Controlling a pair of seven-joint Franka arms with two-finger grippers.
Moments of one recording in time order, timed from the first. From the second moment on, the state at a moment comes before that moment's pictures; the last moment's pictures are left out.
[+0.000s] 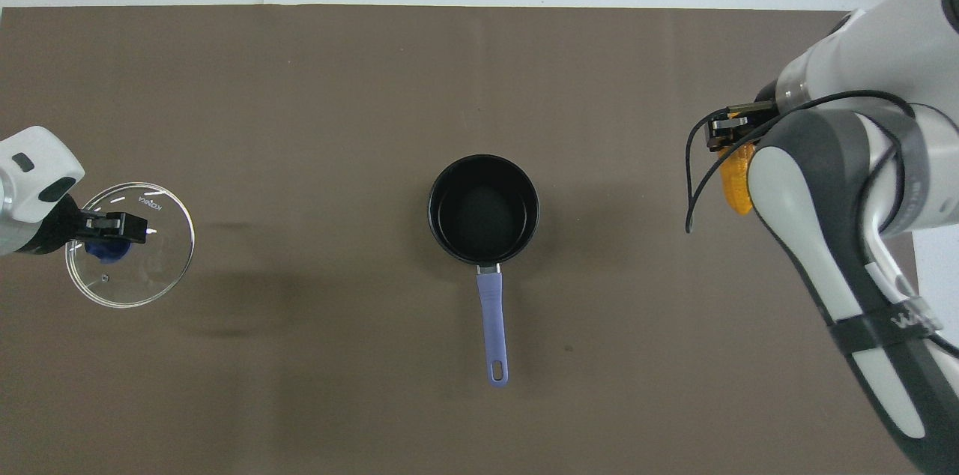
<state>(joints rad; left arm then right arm) 0.00 -0.10 0.04 -2.10 0.01 1.98 0.11 0.14 0.23 0.00 -1.60 -0.01 1.85 0.09</state>
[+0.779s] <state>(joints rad) 0.09 -0.03 0.04 -2.38 0.01 2.34 0.15 0.45 0.30 0.00 -1.59 -0.01 1.95 0.49</state>
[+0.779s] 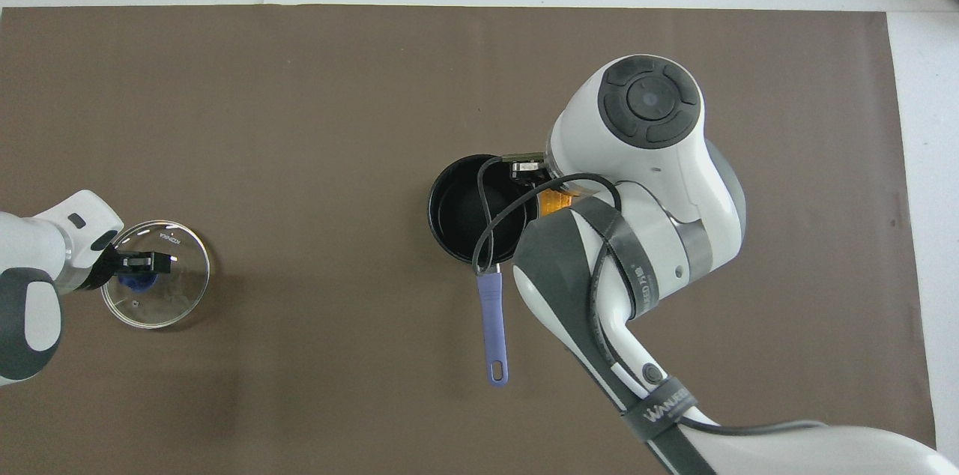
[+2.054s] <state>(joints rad) -0.07 0.01 0.02 -1.97 0.00 1.98 0.02 0.56 0.48 0.03 -1.58 -0.01 2.12 0.58</state>
